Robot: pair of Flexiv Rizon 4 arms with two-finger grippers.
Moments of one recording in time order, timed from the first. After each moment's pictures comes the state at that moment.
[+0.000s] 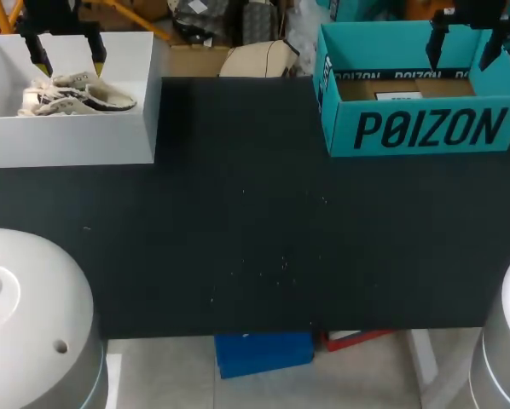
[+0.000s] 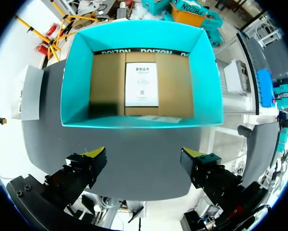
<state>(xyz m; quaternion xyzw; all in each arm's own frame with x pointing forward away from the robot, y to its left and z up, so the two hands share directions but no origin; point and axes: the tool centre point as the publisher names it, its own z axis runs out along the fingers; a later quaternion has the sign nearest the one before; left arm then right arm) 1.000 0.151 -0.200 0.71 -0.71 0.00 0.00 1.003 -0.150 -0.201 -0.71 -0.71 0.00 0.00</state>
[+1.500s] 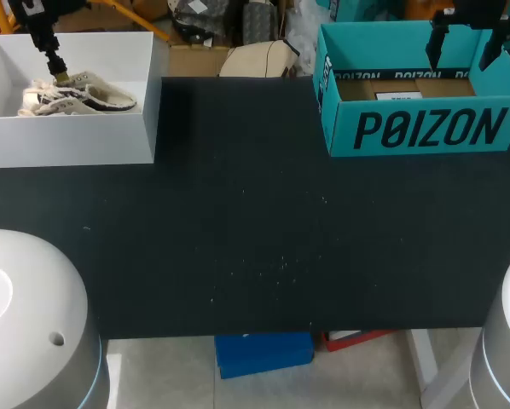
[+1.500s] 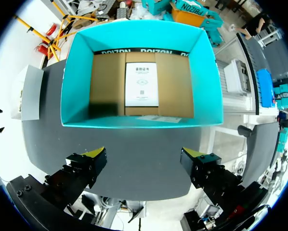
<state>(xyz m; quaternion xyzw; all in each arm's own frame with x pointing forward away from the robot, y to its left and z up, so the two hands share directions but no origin) 1.003 0.181 -0.184 0.17 -0.98 0.02 -0.03 1.003 -0.150 -0.201 -0.71 -0.71 0.00 0.00</state>
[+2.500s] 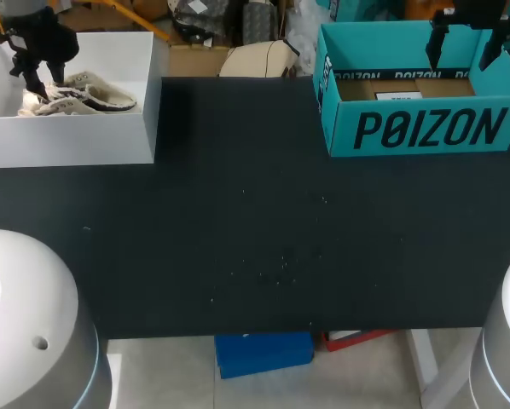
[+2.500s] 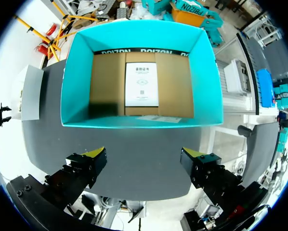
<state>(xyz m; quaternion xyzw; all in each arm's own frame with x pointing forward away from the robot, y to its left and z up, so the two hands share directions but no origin) 1.045 0.226 -0.269 -0.17 -0.98 -0.04 -0.03 1.003 -0.150 -0.201 -0.71 -0.71 0.00 0.00</state>
